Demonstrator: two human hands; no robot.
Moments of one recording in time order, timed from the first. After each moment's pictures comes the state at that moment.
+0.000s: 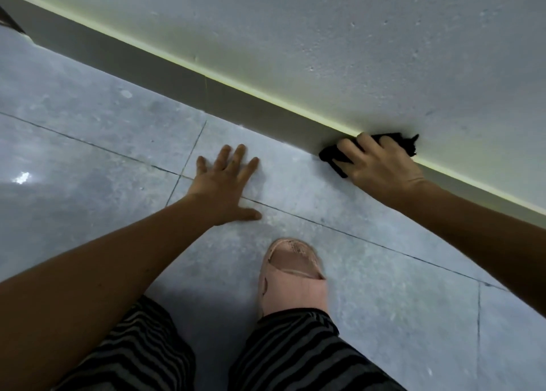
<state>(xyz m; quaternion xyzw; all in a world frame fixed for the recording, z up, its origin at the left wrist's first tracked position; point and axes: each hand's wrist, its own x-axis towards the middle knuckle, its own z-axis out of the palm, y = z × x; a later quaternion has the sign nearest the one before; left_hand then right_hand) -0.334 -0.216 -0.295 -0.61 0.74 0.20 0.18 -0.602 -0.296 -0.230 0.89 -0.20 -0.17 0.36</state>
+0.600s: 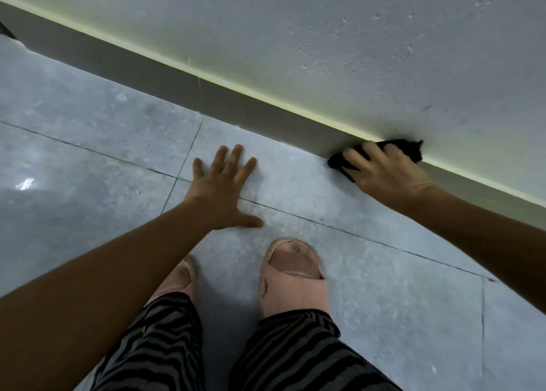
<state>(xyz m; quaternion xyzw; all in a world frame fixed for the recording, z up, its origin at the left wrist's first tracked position) -0.335 -0.212 -0.301 -0.62 0.74 0.19 0.19 -0.621 -0.290 -0.244 0.88 -0.22 -0.19 0.38</state>
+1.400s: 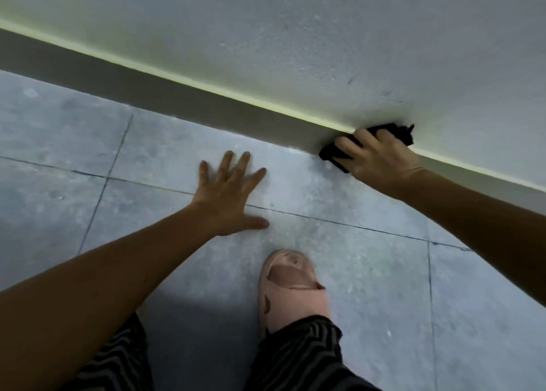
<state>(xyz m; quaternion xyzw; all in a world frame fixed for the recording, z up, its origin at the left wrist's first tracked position) -0.425 -0.211 -0.300 -0.56 0.79 0.23 0.14 -0.696 -0.277 -0.219 0.87 -0.24 -0.23 0.37</state>
